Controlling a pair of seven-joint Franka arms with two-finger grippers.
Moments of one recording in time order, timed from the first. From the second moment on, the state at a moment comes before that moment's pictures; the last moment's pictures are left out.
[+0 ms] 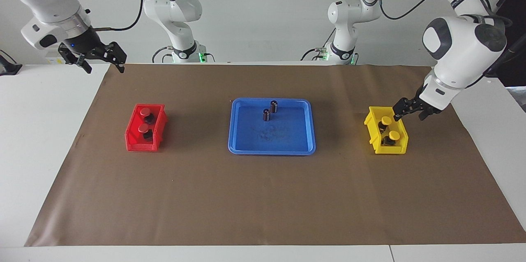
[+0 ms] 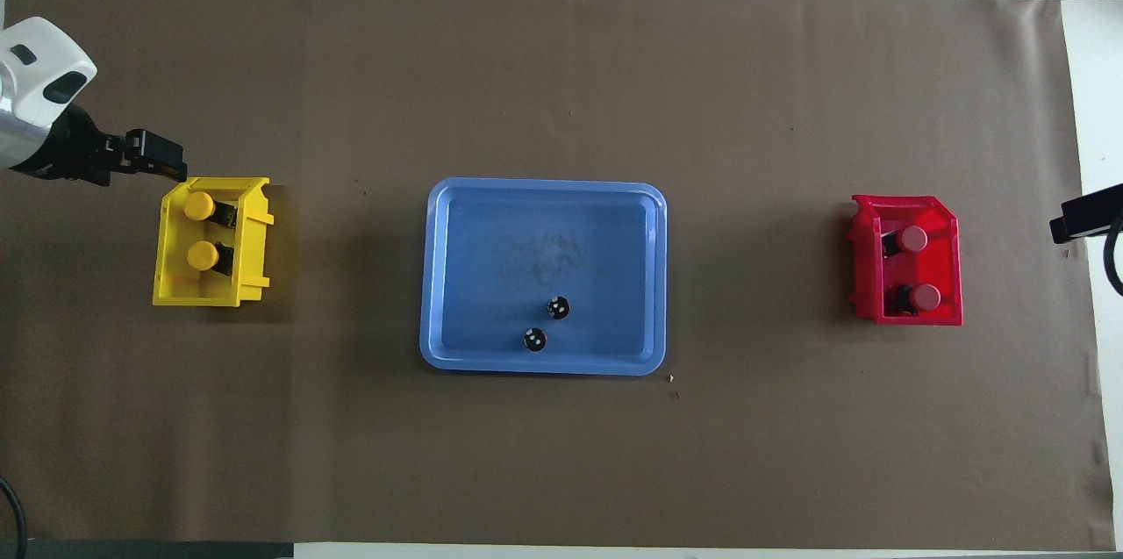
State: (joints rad) left arm 0.06 0.10 -0.11 -1.68 0.01 1.76 0.03; right arm -0.05 -0.04 -0.08 -1.60 -0.04 1.46 -0.15
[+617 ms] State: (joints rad) left arm 0.04 0.01 -0.14 -1.55 0.05 1.50 0.10; right arm -0.05 -0.04 -0.08 -1.60 -0.04 1.46 -0.15
